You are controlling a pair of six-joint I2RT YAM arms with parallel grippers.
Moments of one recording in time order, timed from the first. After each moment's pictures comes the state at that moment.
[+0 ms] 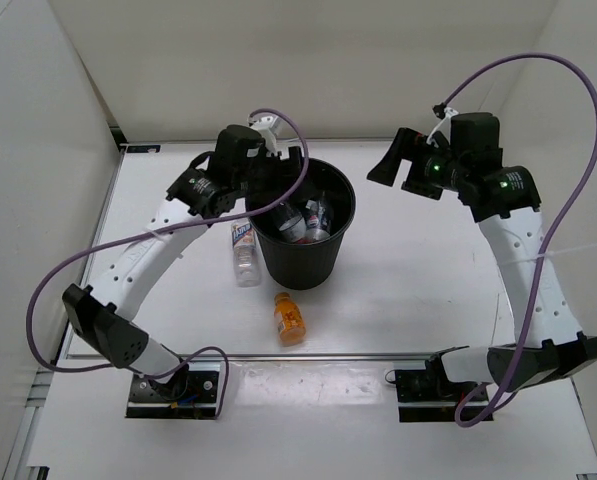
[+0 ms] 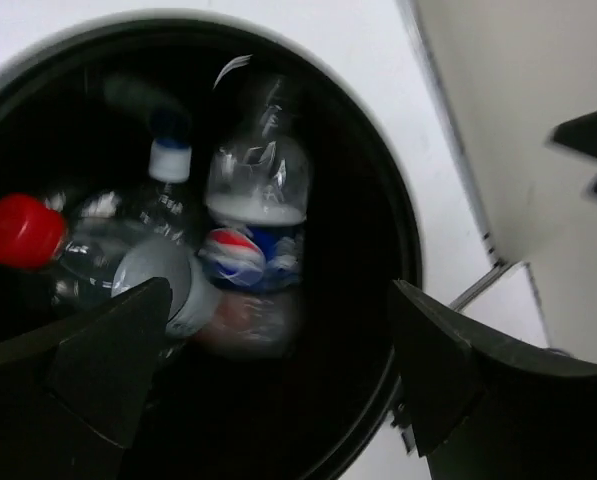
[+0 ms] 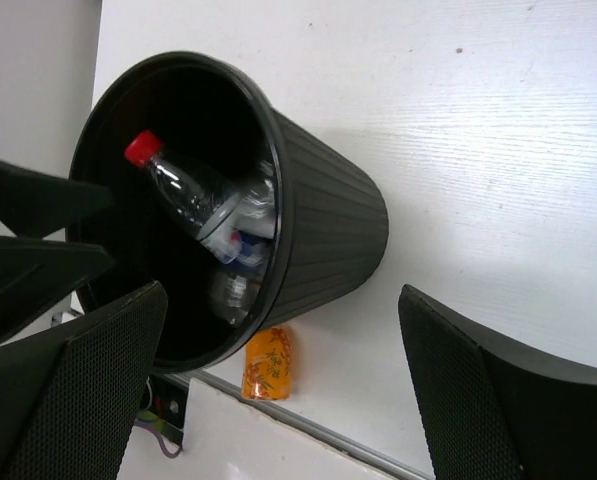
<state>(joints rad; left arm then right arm) -0.59 1.49 1.65 -0.64 0.17 -0.50 0.30 1.33 1.69 -0.94 -0.29 0.47</state>
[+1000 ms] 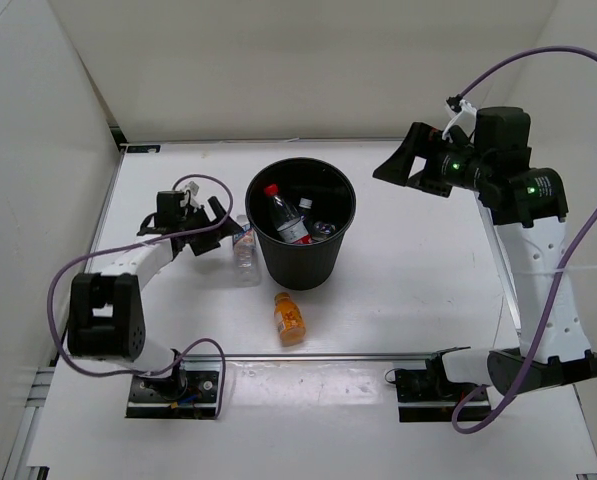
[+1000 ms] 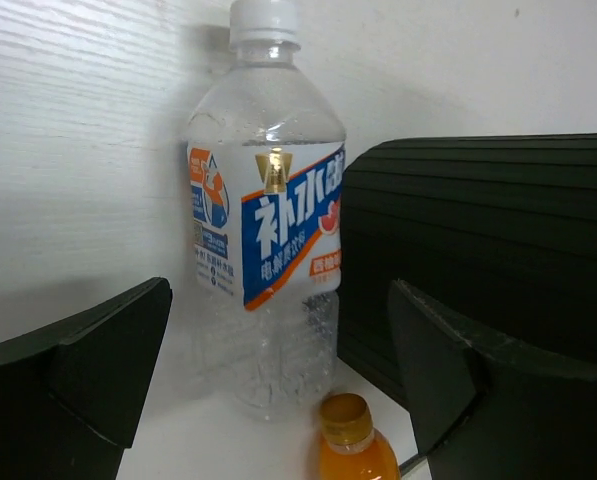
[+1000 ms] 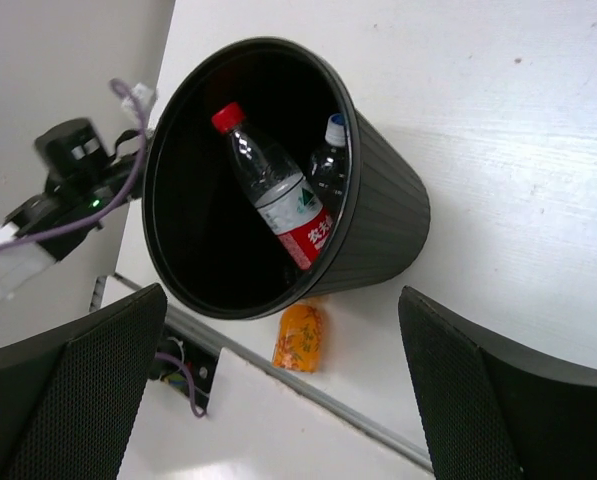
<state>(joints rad) -0.05 1.45 0.84 -0.16 0.41 -0.56 0.23 1.30 1.81 -1.03 -0.44 0.44</state>
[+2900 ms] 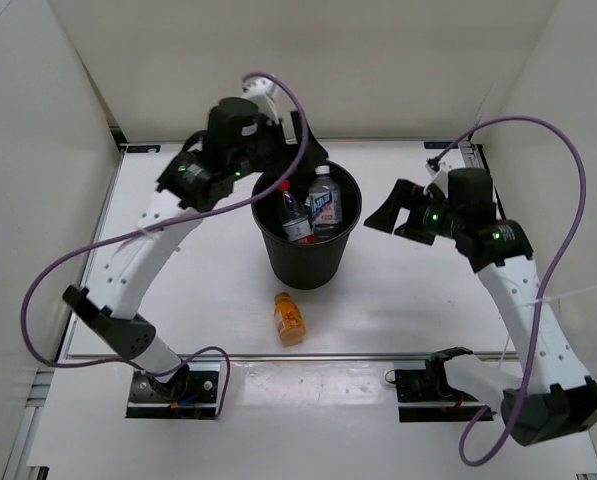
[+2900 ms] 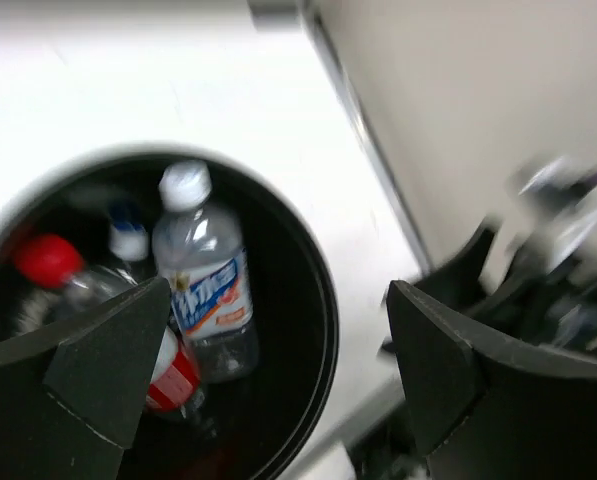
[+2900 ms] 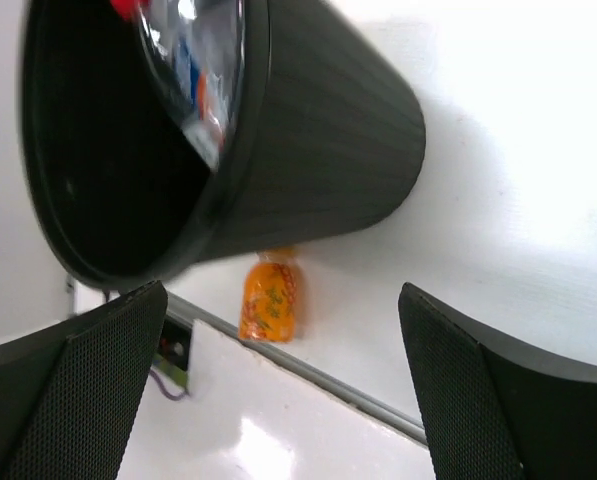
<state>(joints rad) -0.67 1.58 1.90 -0.68 0.08 -0.55 0.25 1.08 1.25 -0.79 -0.42 0.52</state>
